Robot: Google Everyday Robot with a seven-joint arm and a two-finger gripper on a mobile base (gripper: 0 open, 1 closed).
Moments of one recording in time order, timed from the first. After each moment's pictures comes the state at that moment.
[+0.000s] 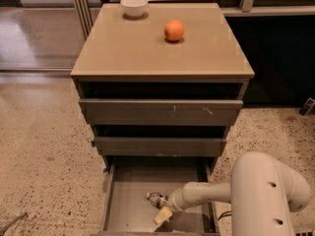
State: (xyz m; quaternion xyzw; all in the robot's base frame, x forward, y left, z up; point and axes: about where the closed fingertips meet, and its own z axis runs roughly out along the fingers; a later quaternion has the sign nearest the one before) arm 0.506 -0.036 0.176 -0.41 0.87 0.22 0.17
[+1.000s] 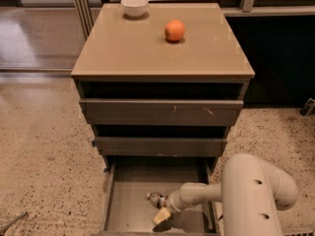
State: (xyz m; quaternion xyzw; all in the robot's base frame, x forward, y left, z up) arm 0.510 -0.033 0.146 -0.40 0.88 0.22 0.15
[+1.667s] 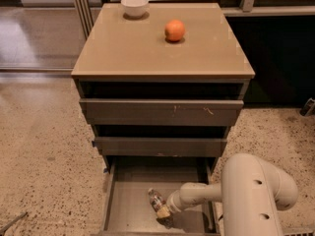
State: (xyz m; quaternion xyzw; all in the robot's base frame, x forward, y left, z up) arm 0.510 -0.033 0.145 -0.40 0.88 0.22 0.15
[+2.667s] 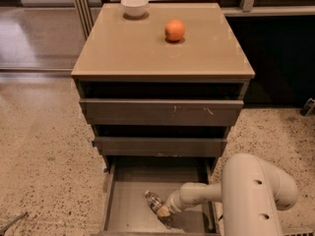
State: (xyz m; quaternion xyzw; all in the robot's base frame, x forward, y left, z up) arm 0.510 -0.033 0.145 -0.40 0.88 0.22 0.15
